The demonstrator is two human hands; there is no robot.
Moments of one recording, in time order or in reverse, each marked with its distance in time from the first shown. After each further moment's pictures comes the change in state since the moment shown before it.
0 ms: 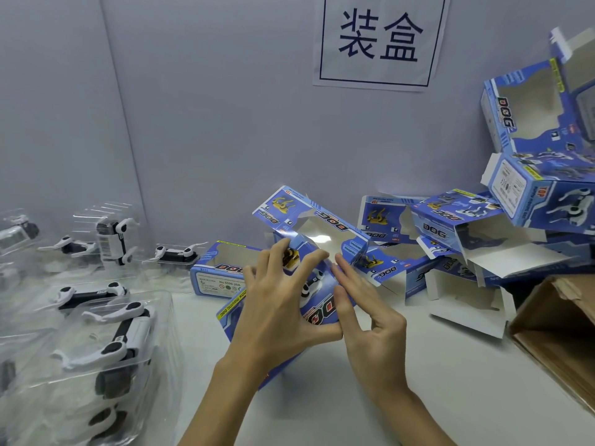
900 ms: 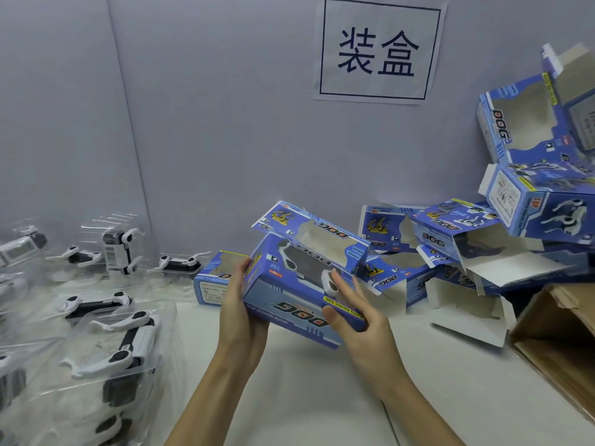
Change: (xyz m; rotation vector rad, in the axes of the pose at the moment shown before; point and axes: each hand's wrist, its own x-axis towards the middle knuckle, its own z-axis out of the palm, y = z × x) left_hand 0.000 -0.032 0.006 -1.575 0.323 -0.963; right_hand 0.008 0.025 -0.010 0.148 -0.216 0.383
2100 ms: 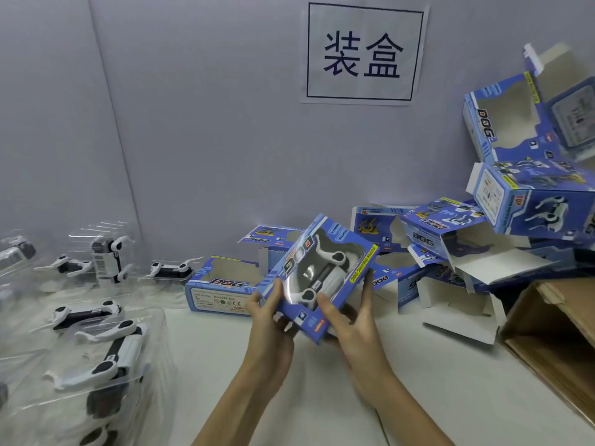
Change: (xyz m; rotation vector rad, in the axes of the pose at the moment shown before) left_hand -0.009 -0.045 0.022 0.038 0.052 -0.139; right_hand 0.007 -0.002 0.011 0.312 0.095 0.217
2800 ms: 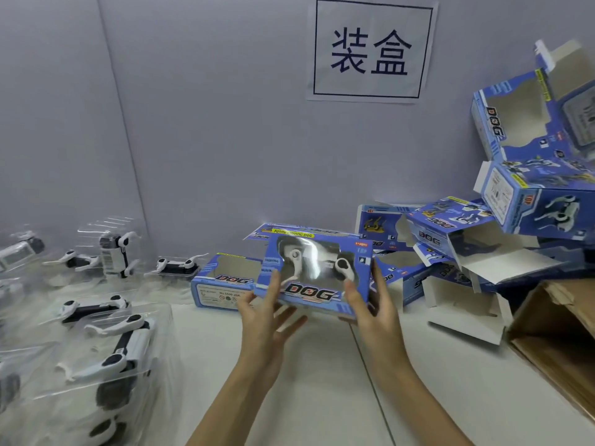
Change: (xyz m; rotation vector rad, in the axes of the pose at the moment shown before) left_hand 0.005 0.006 -0.017 0.061 0.031 0.025; right_hand 0.015 0.001 -0.020 -0.110 0.093 -0.143
